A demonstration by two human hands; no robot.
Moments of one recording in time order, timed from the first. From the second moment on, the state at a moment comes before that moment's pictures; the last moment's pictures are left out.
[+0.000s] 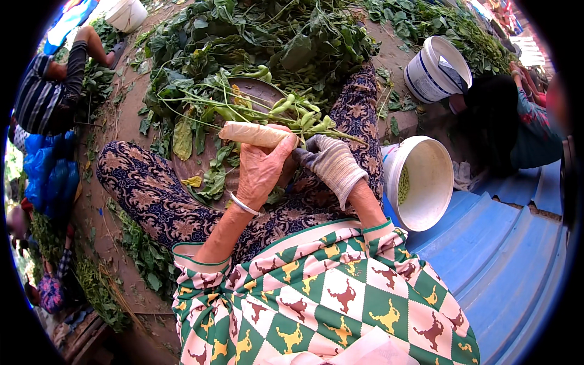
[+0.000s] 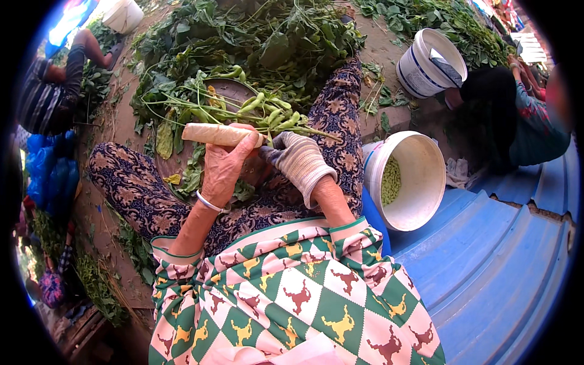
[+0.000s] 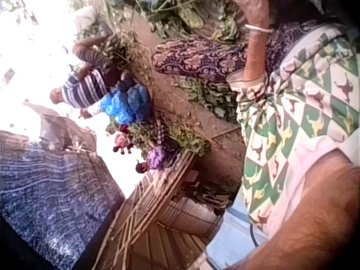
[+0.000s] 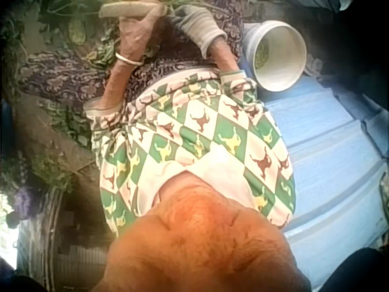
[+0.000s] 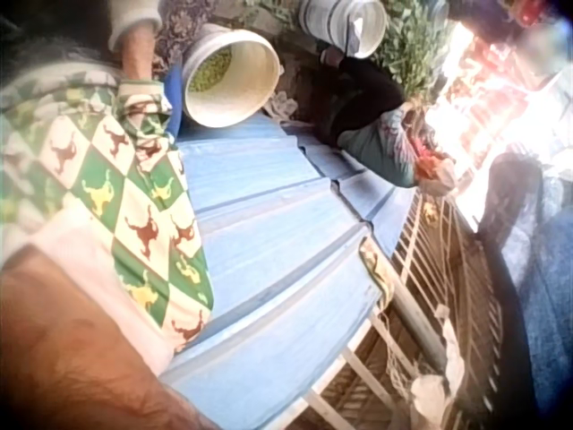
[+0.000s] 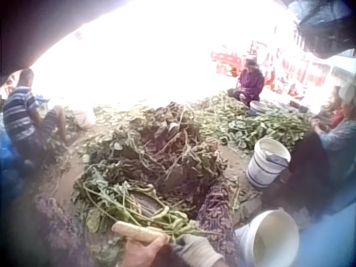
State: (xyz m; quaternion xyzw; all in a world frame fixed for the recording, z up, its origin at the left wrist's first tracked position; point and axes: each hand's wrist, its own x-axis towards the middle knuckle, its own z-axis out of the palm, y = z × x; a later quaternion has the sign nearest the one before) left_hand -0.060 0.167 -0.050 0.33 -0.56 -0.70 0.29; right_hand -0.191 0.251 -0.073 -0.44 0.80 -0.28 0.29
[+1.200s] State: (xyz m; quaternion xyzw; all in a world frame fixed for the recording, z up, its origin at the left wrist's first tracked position) left_hand -0.060 0.156 -0.065 0.30 -0.63 -0.67 0.27; right_hand -0.183 0.260 -0.091 -0.34 0.68 -0.53 0.38
